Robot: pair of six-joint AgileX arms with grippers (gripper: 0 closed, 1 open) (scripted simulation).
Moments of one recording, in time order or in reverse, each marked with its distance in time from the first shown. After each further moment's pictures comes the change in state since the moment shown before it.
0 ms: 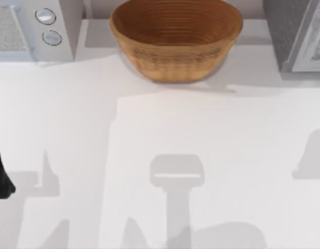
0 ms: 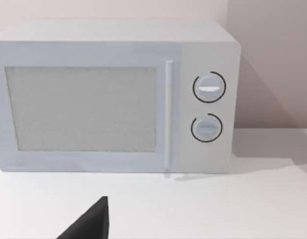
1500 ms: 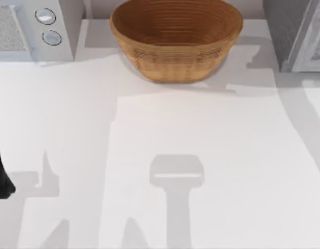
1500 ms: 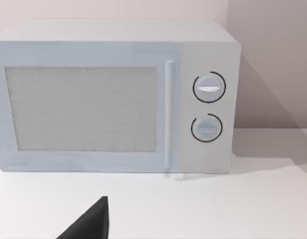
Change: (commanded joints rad) left arm 0.000 0.000 0.000 0.000 0.000 0.000; right arm 0.148 1.120 1.574 -0.435 0.174 0.000
